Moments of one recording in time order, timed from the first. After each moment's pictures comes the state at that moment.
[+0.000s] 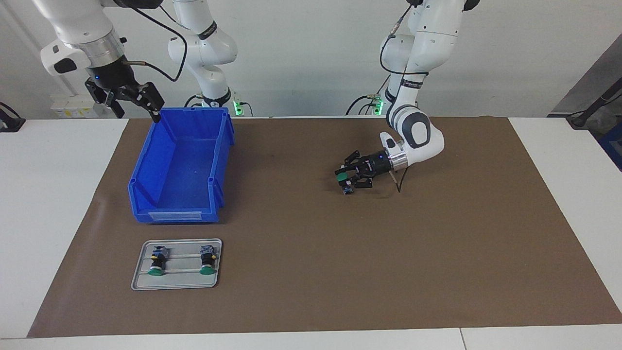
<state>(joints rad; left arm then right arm) -0.26 0.20 -0.06 -2.40 -1.82 2.06 2.51 0.03 -0.07 -0.07 -1.58 -0.01 1.51 0.17</state>
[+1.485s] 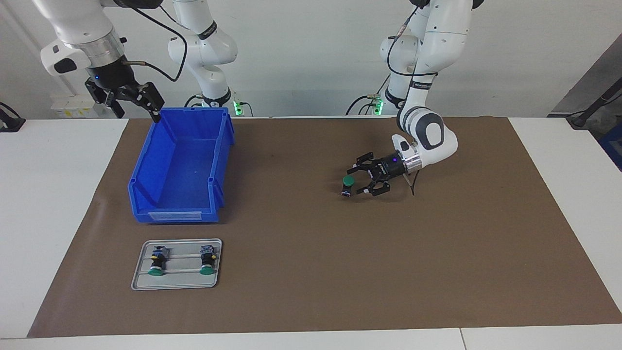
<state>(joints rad) -0.17 0.19 -0.04 -2.35 -1.71 2.03 2.40 0.03 -0.07 -0.07 -1.58 -0.01 1.51 0.17</state>
